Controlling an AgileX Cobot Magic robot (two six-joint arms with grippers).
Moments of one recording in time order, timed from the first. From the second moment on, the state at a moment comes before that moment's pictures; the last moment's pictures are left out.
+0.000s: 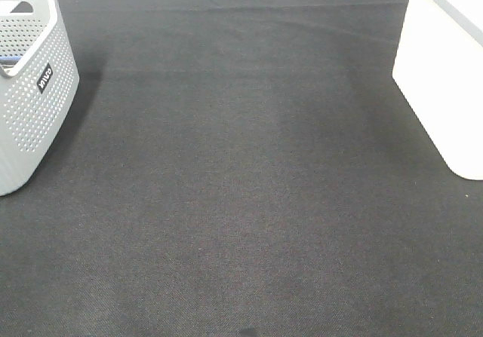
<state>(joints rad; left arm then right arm) 0.01 0.00 -0.50 -0.03 1.05 0.03 0.15 0.22 -0.51 0.06 1.07 -0.12</state>
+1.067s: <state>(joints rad) 0.01 0.00 -0.50 -0.03 1.05 0.03 0.00 -0.01 -0.50 0.07 1.07 -0.12</state>
